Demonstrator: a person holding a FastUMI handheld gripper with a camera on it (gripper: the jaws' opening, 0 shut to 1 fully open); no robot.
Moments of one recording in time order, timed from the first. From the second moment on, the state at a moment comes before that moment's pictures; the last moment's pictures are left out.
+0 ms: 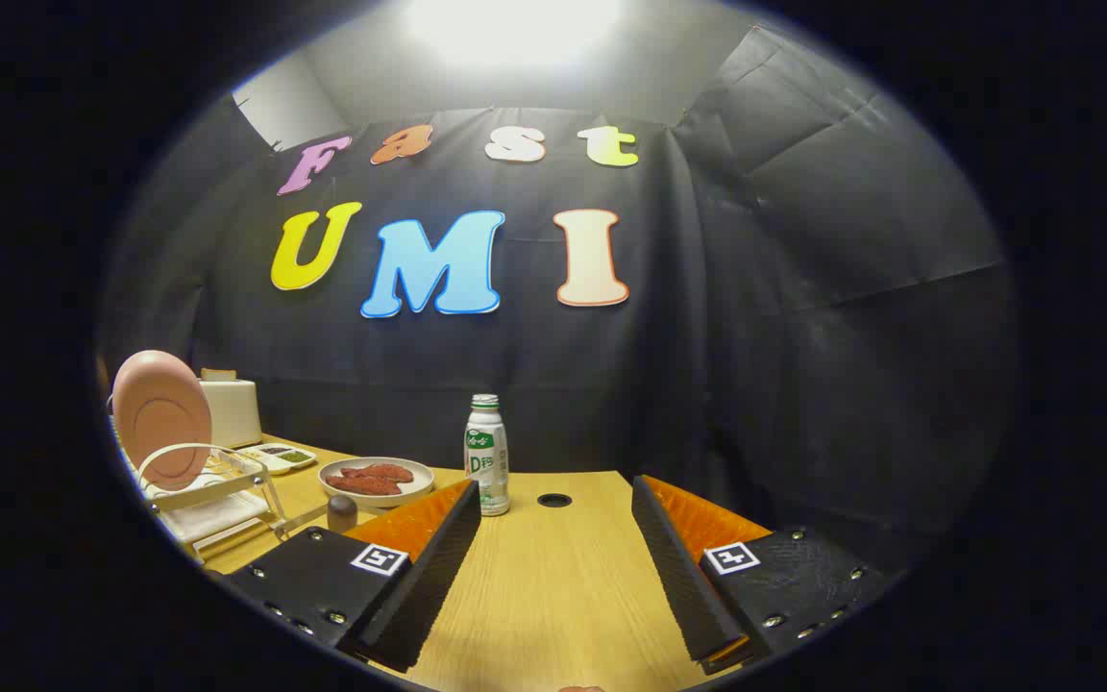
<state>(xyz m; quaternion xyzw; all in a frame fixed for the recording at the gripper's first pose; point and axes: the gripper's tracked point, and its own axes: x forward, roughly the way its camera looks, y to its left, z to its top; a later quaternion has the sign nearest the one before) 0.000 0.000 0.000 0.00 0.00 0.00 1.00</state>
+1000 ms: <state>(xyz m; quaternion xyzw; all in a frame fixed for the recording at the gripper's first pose) -0.128 0.116 0.097 -0.01 0.02 0.07 1.00</state>
